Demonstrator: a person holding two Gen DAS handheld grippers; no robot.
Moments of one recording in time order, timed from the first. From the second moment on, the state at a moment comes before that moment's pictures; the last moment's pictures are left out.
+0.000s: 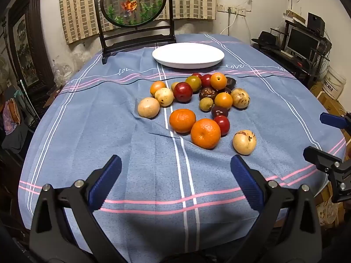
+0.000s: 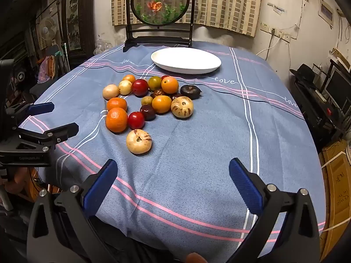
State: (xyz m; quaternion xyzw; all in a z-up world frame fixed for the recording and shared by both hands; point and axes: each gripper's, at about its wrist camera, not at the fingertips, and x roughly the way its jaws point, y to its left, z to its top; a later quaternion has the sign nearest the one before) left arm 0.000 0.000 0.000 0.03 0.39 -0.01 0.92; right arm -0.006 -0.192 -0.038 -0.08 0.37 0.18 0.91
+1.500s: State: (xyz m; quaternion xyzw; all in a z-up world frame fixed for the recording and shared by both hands) left arm 0.002 0.003 -0.004 0.03 0.39 -0.01 0.92; right arm -0.001 -0.193 -0.043 -0.08 0.38 0.18 0.91
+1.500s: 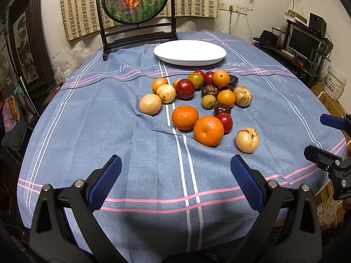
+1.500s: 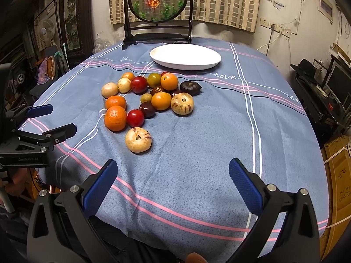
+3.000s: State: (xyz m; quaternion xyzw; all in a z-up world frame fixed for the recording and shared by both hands) left arm 0.024 0.019 -0.020 0.00 0.43 -0.01 0.90; right arm 0.022 -0.189 -0.050 -0.05 0.38 0.19 0.91
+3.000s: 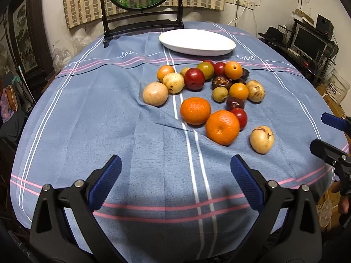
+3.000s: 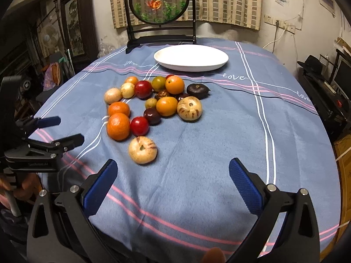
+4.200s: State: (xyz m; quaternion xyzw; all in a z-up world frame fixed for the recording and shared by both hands) left arm 0.036 0.048 -0.040 -0.03 0.41 -0.06 0.91; right arm 0.059 -0.126 -0.097 -0.10 0.42 0.24 0.87
